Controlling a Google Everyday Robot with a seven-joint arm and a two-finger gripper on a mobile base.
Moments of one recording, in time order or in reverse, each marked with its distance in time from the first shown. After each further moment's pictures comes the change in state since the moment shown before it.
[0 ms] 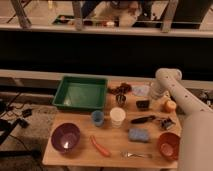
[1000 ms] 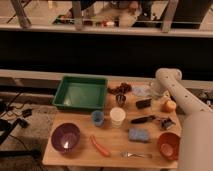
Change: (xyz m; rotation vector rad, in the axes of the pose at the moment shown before) arm 0.000 0.000 0.000 0.000 0.000 0.000
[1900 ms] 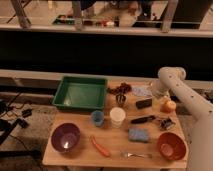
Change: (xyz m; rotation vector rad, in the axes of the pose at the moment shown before) arm -0.001 -0.004 -0.029 0.077 0.017 0.021
